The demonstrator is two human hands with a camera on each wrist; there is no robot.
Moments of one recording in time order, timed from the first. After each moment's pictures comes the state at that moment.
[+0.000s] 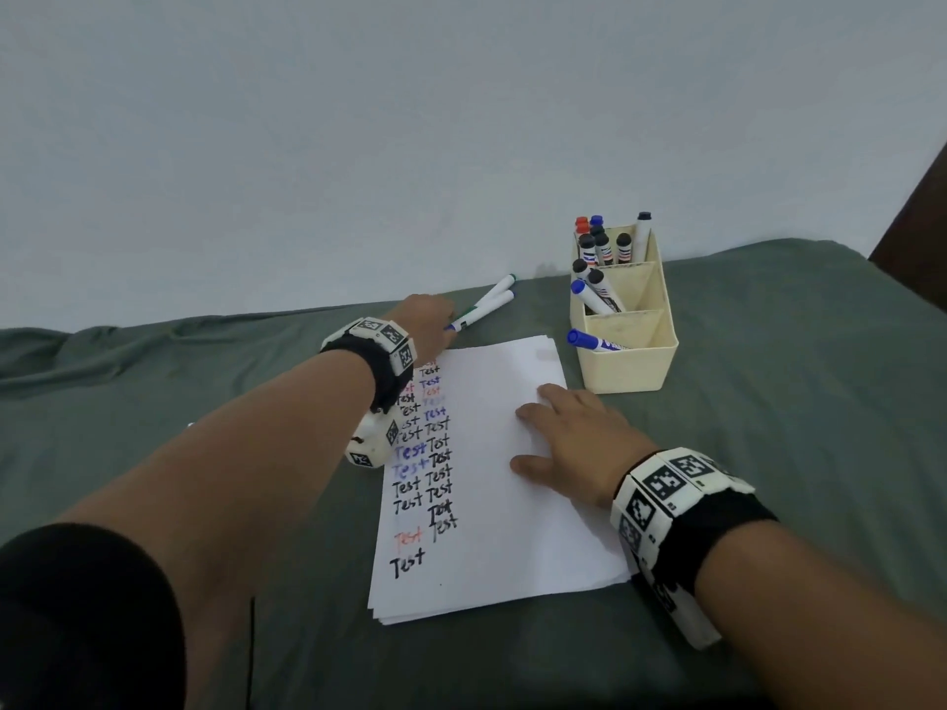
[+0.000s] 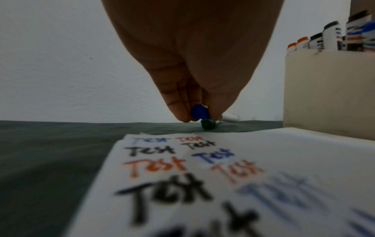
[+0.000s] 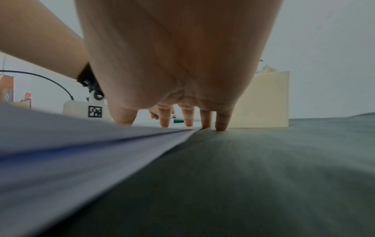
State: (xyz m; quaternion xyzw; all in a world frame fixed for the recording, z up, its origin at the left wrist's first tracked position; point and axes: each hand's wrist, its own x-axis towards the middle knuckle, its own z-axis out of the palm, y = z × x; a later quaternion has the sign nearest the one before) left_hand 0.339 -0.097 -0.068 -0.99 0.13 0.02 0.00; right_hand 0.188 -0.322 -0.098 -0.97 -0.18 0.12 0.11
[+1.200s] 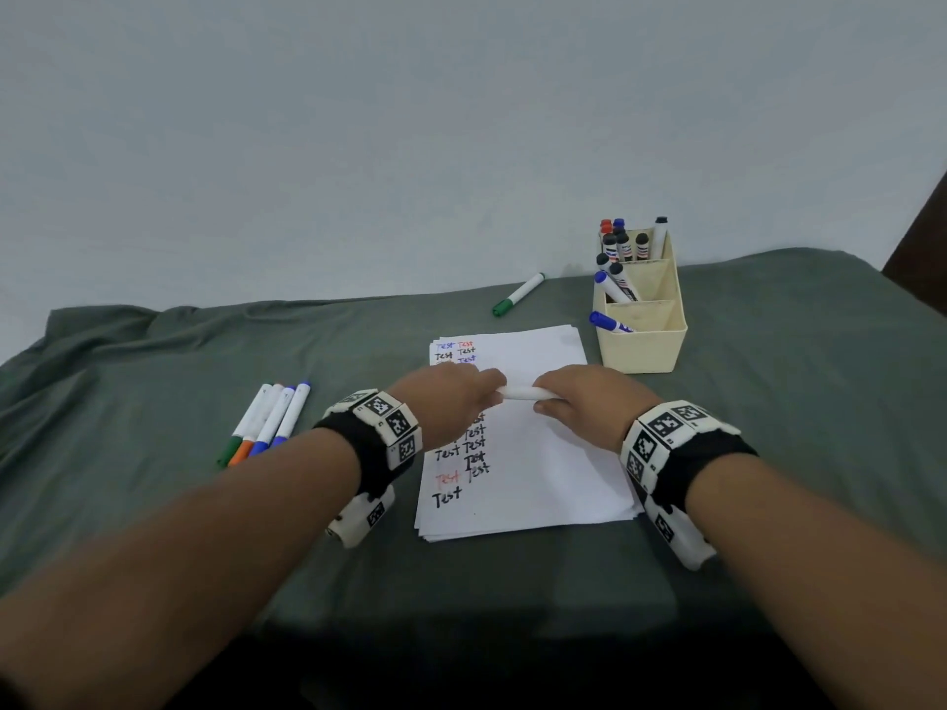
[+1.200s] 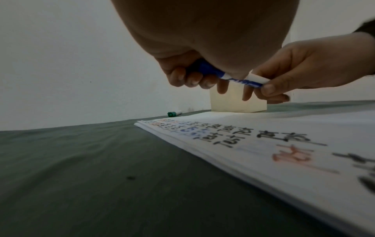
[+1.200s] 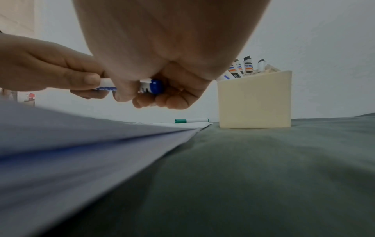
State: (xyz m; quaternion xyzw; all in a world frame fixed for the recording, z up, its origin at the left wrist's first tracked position) left_hand 0.172 -0.087 -0.068 -0.97 0.26 0.00 -0.01; right_hand 0.177 -0.316 -0.072 -0.96 -0.26 0.07 0.11
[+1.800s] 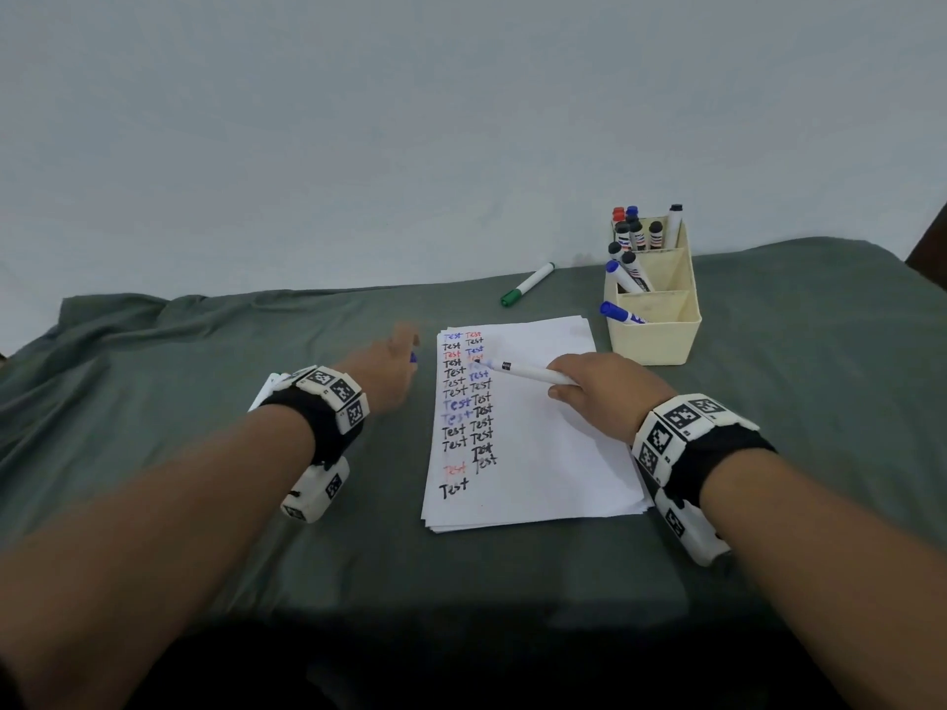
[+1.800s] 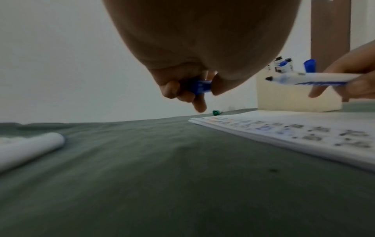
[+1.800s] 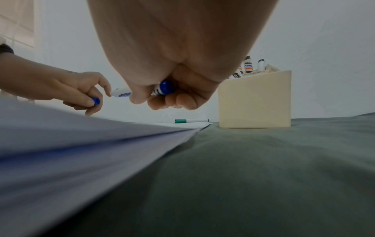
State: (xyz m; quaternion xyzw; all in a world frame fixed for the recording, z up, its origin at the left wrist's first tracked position) left_hand 0.196 -0.009 -0.078 -0.99 0.06 -0.04 -0.09; right_hand 0.179 -0.318 -0.073 -0.96 -0.23 0.05 0.16
